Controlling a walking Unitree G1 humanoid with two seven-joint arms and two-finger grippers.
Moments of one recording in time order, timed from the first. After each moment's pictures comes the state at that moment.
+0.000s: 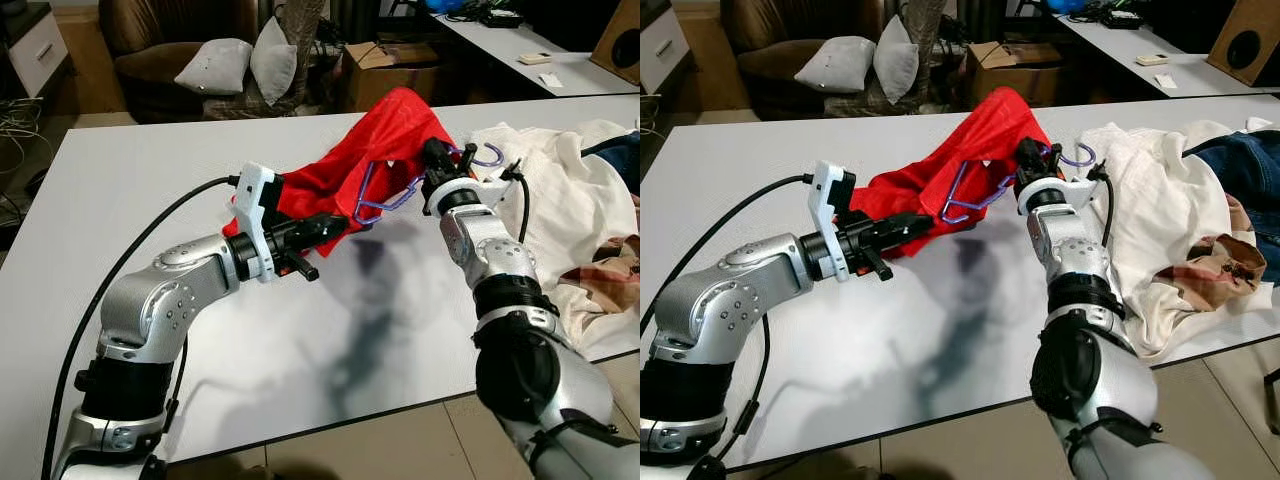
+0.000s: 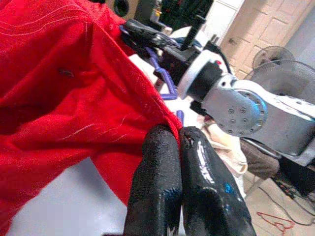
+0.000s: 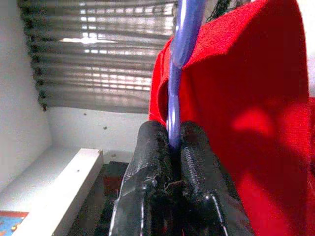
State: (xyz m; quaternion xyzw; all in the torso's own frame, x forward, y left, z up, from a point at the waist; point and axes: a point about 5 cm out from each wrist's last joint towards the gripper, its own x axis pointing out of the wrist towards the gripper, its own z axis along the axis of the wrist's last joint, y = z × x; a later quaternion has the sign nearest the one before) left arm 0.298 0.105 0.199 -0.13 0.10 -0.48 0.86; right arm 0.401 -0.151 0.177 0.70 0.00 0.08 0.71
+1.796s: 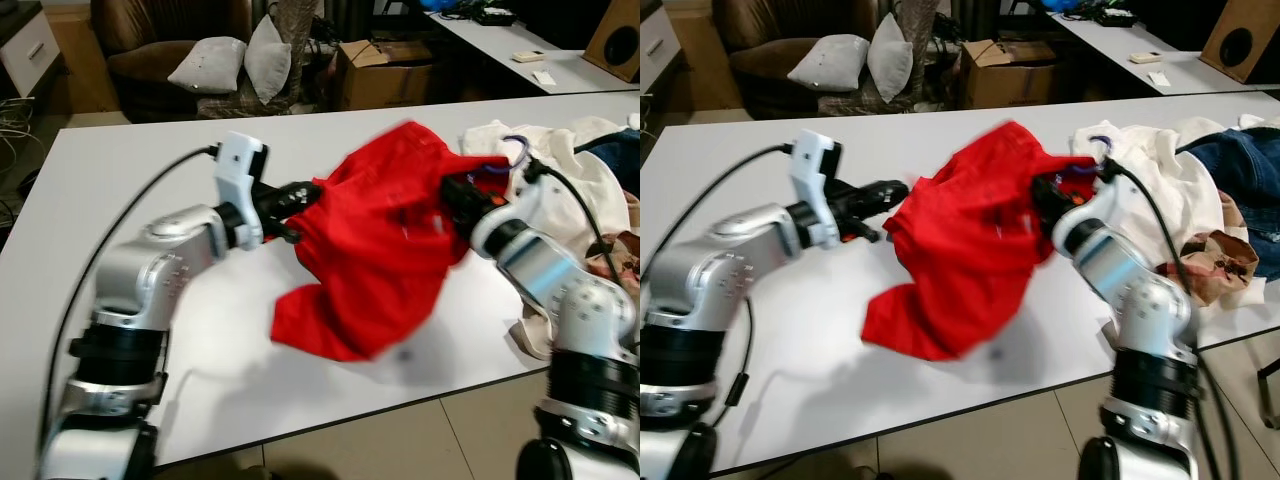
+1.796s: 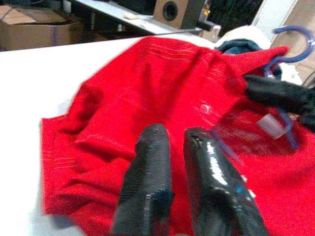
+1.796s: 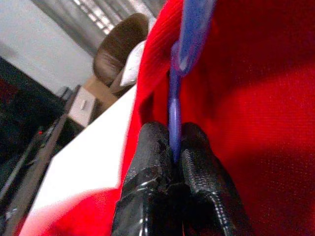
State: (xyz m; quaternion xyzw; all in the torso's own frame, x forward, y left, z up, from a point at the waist) left arm 0.327 0.133 0.216 -0.06 0.09 -0.38 0.92; right arm 0.325 -0.188 0.194 0.34 0.10 0.09 0.93
